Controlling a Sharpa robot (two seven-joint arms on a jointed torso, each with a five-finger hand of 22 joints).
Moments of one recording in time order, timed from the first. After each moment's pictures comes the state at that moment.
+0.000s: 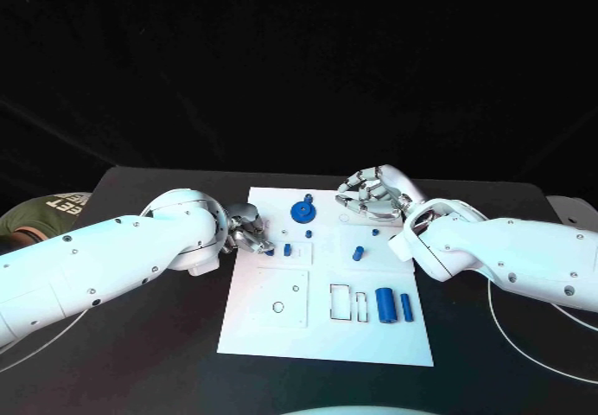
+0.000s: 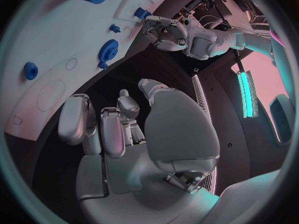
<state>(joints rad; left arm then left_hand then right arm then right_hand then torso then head) 1.28 -0.62 -0.05 1.42 -1.15 0.13 -0.47 1.23 -0.17 0.64 0.24 0.20 0.84 0.07 0.80 0.67 1.29 -0.02 1.22 0.97 1.46 -0.07 1.53 1.31 0.08 1.39 0.04 1.40 1.22 1.23 -0.93 -0.14 1.61 -0.82 -0.66 0.12 1.29 -0.19 0.35 0.28 0.33 0.83 0.15 0.41 0.38 1.25 0.06 1.10 1.15 1.47 -0.01 1.41 1.30 0.08 1.41 0.09 1.16 1.31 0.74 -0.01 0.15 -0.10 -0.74</state>
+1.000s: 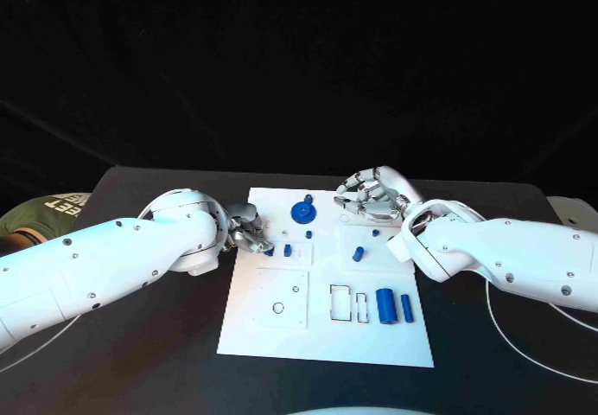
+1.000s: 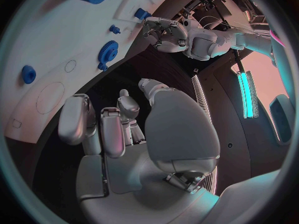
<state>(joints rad) 1.28 -0.62 -0.05 1.43 -1.20 0.12 -0.48 1.21 -0.19 0.64 0.24 0.22 0.85 0.06 0.80 0.67 1.31 -0.02 1.23 0.99 1.47 -0.07 1.54 1.31 0.08 1.40 0.03 1.41 1.25 1.22 -0.93 -0.14 1.61 -0.82 -0.66 0.12 1.28 -0.19 0.35 0.28 0.33 0.83 0.15 0.41 0.38 1.25 0.06 1.10 1.15 1.47 -0.01 1.41 1.30 0.08 1.41 0.09 1.16 1.31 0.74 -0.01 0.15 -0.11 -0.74</state>
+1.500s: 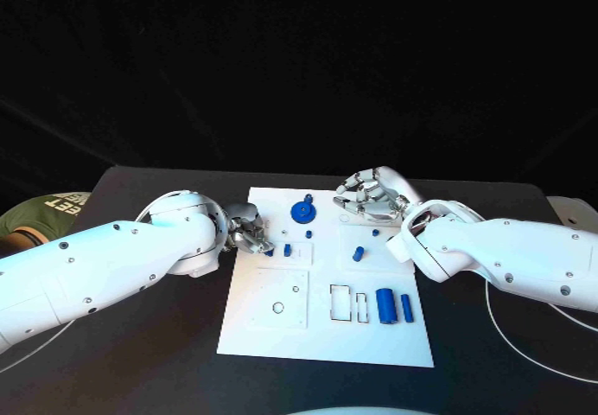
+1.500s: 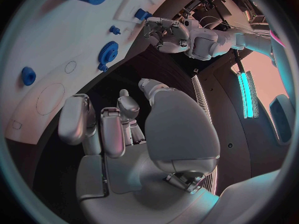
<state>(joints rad) 1.28 -0.63 -0.05 1.45 -1.22 0.10 -0.47 1.21 -0.19 0.65 0.24 0.22 0.85 0.06 0.80 0.67 1.32 -0.02 1.23 0.99 1.47 -0.07 1.54 1.31 0.08 1.40 0.03 1.41 1.25 1.22 -0.93 -0.14 1.61 -0.82 -0.66 0.12 1.28 -0.19 0.35 0.28 0.33 0.83 0.15 0.41 0.38 1.25 0.06 1.10 1.15 1.47 -0.01 1.41 1.30 0.08 1.41 0.09 1.16 1.31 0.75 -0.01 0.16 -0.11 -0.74</state>
